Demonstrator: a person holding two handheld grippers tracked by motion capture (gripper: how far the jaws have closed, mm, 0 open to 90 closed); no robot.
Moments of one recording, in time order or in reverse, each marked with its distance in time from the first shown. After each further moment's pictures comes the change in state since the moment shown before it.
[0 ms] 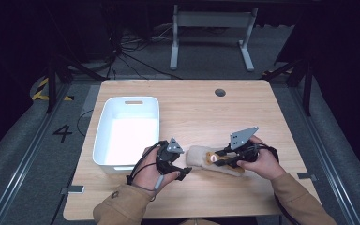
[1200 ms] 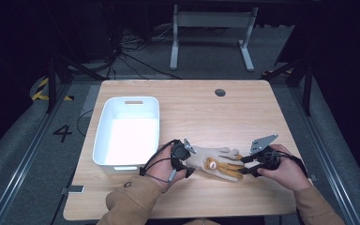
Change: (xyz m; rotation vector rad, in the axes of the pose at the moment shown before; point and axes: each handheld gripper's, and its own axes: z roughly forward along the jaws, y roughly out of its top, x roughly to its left) left arm 0.006 0.015 0.041 0.187 -0.005 0.035; right arm 0.016 -0.053 -0.042 0.225 -0.173 0.258
